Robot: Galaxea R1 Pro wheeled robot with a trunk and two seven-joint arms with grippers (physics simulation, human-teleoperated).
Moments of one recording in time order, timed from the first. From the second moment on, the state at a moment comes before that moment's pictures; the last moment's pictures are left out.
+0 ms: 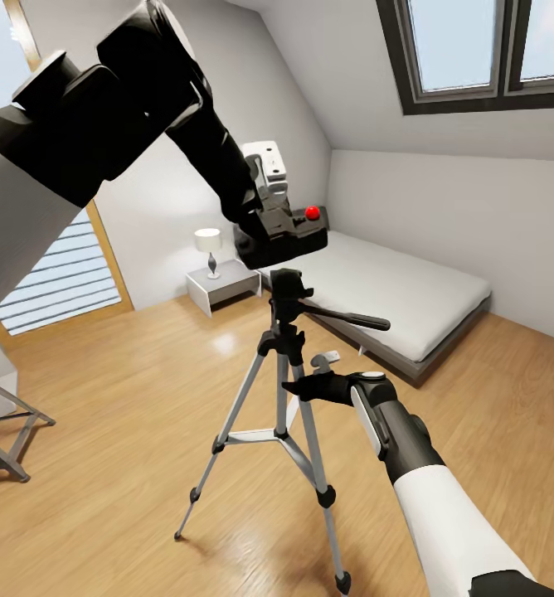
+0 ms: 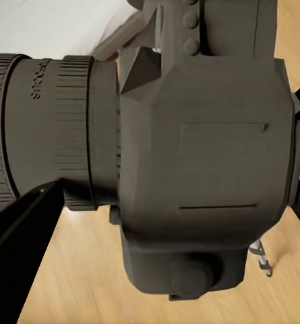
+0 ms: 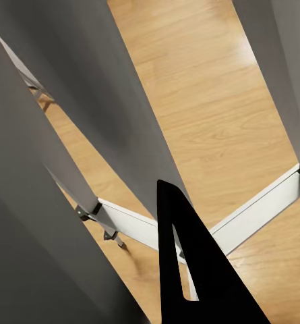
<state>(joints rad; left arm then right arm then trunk) -1.96 0.11 -0.95 -1.04 -0.26 0.96 -1.48 -0.78 0.10 0.08 -0.99 0.07 0.66 0.56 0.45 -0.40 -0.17</state>
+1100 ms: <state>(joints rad) -1.96 0.03 -0.94 -0.80 -0.29 0.95 -1.52 -0.78 0.10 0.08 -0.99 0.07 0.66 0.56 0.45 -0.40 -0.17</state>
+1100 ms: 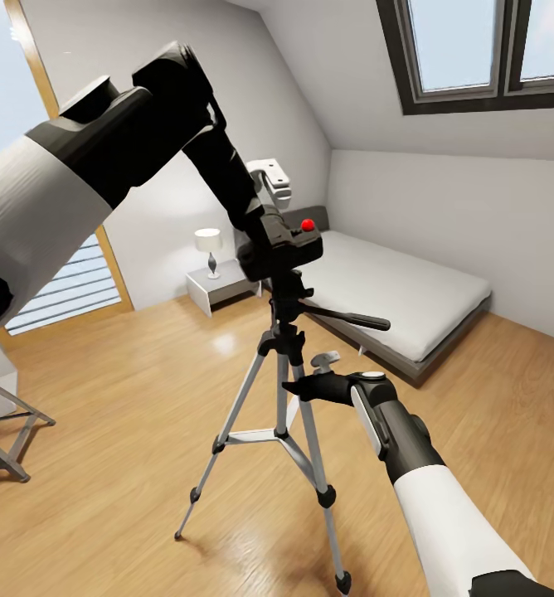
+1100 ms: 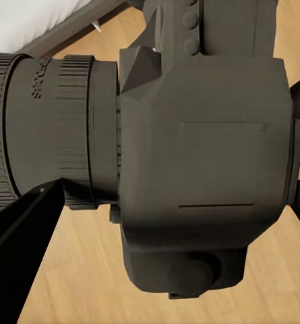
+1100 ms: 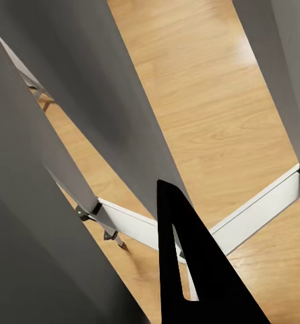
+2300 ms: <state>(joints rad) -1.97 -0.01 -0.94 -0.70 -0.28 0.83 -1.51 -0.78 0.10 0.08 -0.99 0.07 0.66 0.56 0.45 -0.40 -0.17</state>
